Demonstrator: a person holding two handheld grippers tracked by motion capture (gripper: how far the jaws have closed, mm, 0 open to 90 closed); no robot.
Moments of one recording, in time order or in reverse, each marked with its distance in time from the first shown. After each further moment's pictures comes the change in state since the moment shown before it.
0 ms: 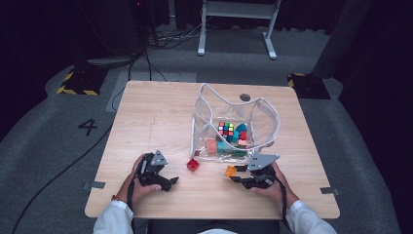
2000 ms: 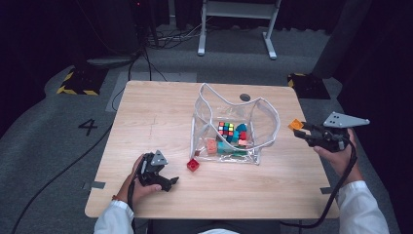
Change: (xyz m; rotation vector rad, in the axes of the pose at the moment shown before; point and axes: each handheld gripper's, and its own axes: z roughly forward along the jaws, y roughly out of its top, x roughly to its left) left arm -0.001 0.000 0.000 0.001 -0.002 -0.009; right arm -0.105 0.010 -0.178 -0.160 -0.383 0.152
